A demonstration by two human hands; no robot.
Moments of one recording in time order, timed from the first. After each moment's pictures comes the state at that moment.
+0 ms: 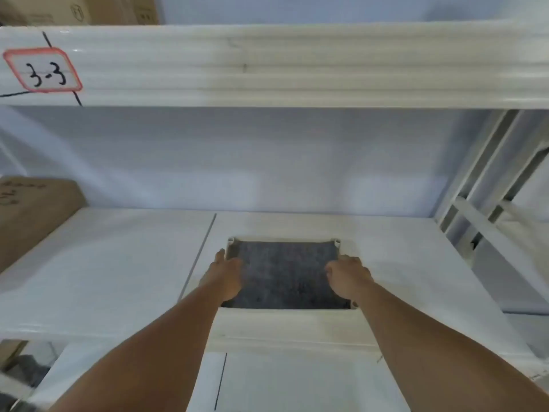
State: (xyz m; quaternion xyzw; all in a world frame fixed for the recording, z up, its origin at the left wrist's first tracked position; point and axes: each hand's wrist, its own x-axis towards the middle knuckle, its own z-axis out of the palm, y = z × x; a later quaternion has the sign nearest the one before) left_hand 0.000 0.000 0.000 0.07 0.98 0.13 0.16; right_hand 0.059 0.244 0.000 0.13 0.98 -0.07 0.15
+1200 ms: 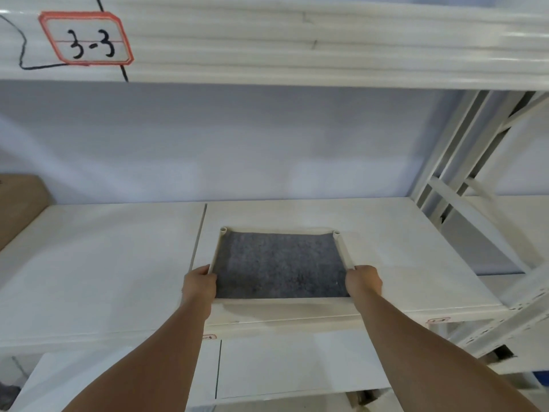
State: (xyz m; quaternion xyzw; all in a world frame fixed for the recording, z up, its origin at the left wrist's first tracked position) left_hand 0.010 -0.058 -0.033 -0.18 0.79 0.58 0.12; right_hand 0.102 0.212 -0.026 0.51 0.75 -0.42 -0.04
